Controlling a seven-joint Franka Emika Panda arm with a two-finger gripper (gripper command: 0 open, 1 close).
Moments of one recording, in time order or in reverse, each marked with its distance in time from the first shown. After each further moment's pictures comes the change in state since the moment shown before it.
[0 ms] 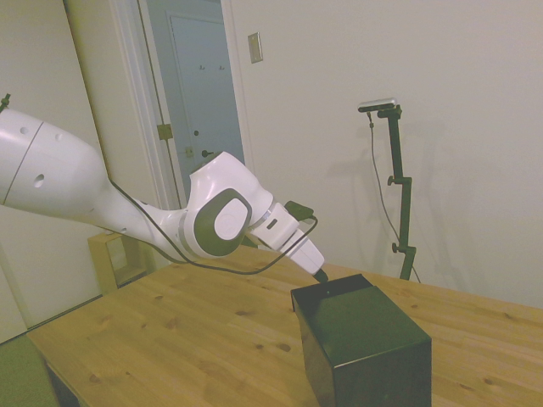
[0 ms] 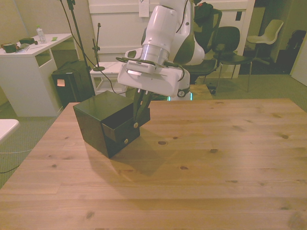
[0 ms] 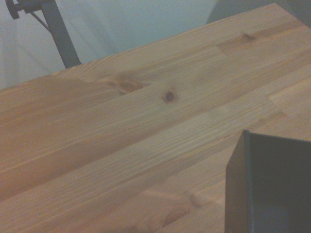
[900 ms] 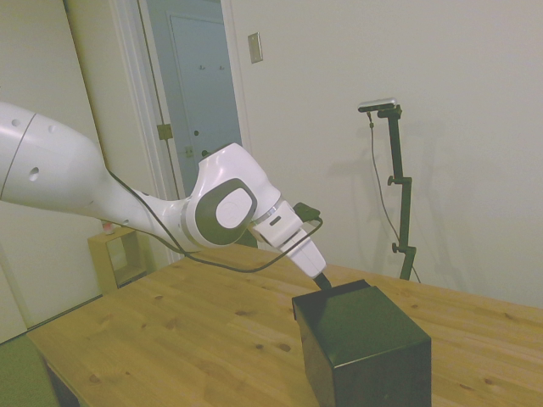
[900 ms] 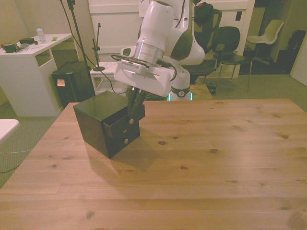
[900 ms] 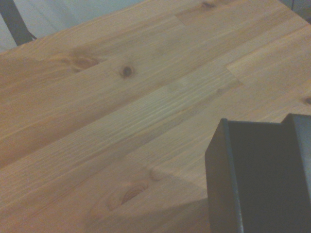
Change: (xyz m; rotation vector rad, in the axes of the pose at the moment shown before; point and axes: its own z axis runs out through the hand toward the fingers) arm 0.019 0.009 -0.002 -0.140 -0.014 0.079
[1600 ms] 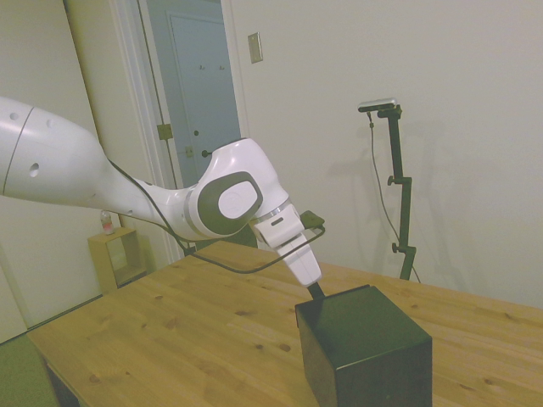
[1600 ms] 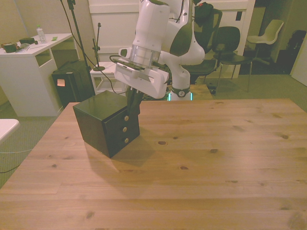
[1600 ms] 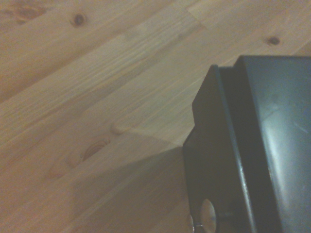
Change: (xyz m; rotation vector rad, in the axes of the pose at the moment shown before) arm 0.005 0.010 0.005 -0.164 -0.059 0.079
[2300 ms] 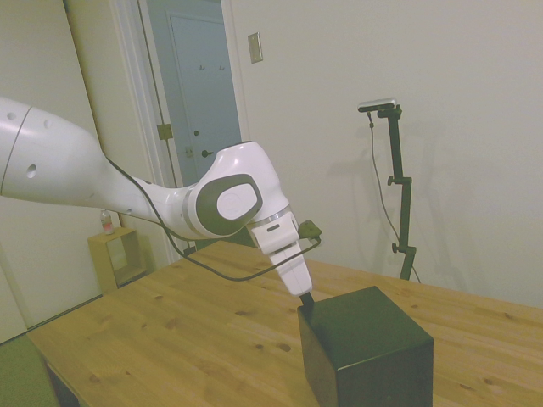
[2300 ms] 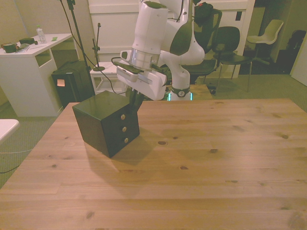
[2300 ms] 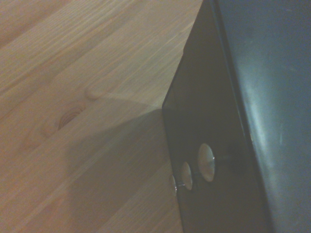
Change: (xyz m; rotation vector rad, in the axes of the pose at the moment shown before) arm -0.003 0.010 0.002 -0.072 -0.034 0.060
